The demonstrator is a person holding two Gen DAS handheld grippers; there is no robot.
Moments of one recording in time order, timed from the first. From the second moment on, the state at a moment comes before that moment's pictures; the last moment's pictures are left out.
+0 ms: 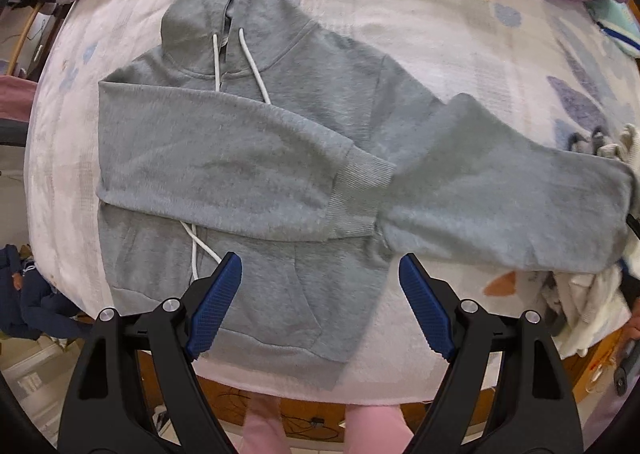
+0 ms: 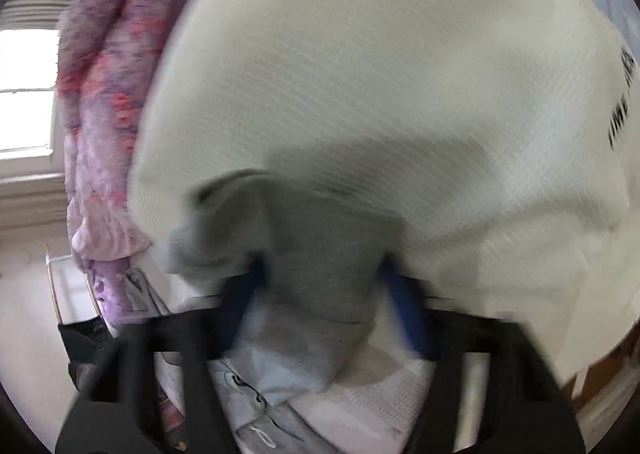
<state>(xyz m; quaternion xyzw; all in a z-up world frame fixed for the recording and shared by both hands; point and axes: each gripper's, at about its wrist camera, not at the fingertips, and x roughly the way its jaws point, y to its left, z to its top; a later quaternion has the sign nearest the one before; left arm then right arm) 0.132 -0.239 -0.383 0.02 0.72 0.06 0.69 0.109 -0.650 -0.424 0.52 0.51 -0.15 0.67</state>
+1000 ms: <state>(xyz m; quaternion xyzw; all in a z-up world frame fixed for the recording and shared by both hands) 0.192 -0.236 -0.533 -0.08 0.71 -0.01 0.70 0.206 -0.506 -0.231 0.42 0.42 0.11 0.79</state>
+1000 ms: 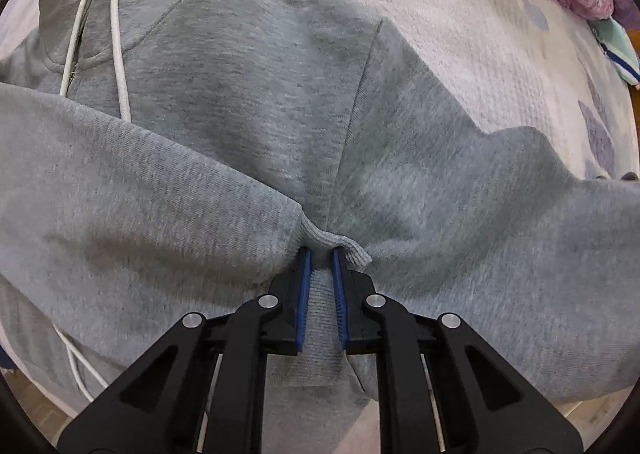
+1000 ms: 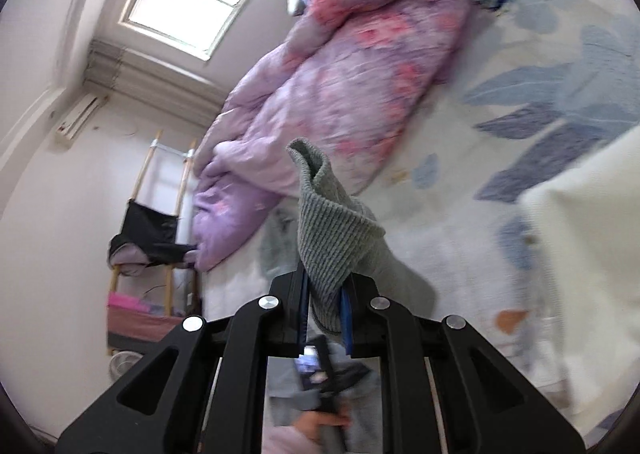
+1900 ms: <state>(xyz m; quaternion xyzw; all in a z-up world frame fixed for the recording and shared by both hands) 0.142 0.086 -0.357 -0.11 0.63 0.02 0.77 0.244 -0.063 -0.284 0.27 0.54 0.20 0.77</state>
